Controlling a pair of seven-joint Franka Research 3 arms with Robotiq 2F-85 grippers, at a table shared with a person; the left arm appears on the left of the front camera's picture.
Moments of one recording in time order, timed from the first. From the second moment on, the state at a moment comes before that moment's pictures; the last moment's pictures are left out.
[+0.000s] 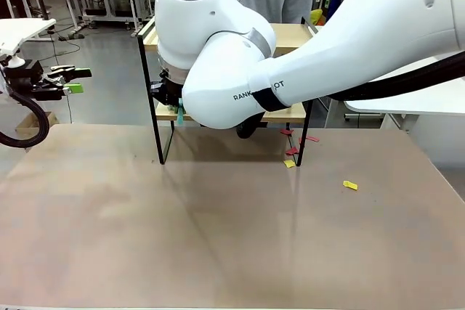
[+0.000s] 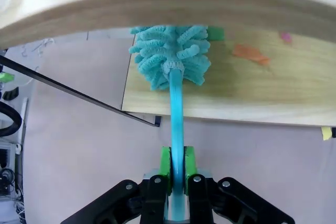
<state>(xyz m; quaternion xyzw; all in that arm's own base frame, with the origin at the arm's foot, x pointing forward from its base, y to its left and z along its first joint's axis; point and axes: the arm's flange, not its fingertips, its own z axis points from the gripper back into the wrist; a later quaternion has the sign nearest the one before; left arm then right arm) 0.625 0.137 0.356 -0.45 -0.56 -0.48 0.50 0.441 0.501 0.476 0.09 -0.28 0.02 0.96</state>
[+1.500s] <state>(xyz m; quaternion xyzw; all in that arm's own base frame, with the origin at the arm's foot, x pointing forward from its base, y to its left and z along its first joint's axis) 0.625 0.137 0.356 -0.45 -0.56 -0.48 0.50 0.395 0.372 0.503 0.05 -0.23 -0.10 0.97</state>
